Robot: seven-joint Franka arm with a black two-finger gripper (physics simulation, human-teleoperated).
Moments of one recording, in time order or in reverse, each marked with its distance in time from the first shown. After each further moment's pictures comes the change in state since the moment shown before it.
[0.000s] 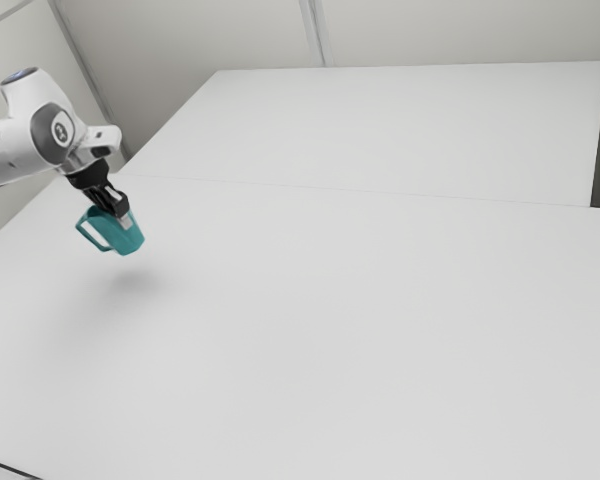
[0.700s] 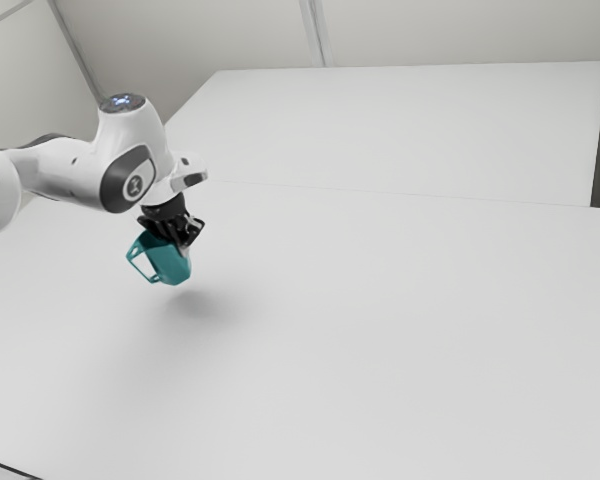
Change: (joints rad) arm -0.235 -0.174 -0.067 -0.326 0.299 0.183 -0.786
